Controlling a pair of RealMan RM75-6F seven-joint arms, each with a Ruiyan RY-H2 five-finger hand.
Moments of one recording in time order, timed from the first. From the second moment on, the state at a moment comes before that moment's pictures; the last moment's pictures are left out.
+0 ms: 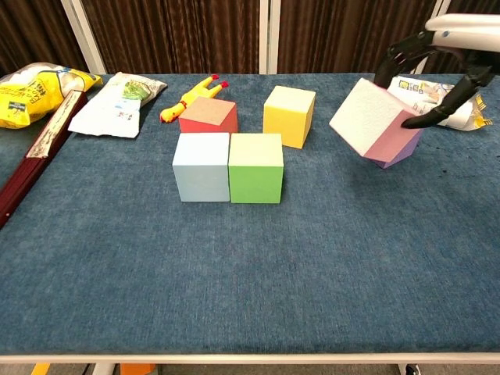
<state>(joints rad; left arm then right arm) -0.32 -1.17 -0.13 -1.72 1.41 1.33 -0.13 0.72 -1.22 0.13 -1.55 -1.38 0.88 0.11</state>
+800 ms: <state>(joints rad) -0.31 -1.18 -0.12 -1.69 1.43 1.33 -0.17 0.83 -1.40 0.16 -1.63 -1.00 0.89 -0.38</state>
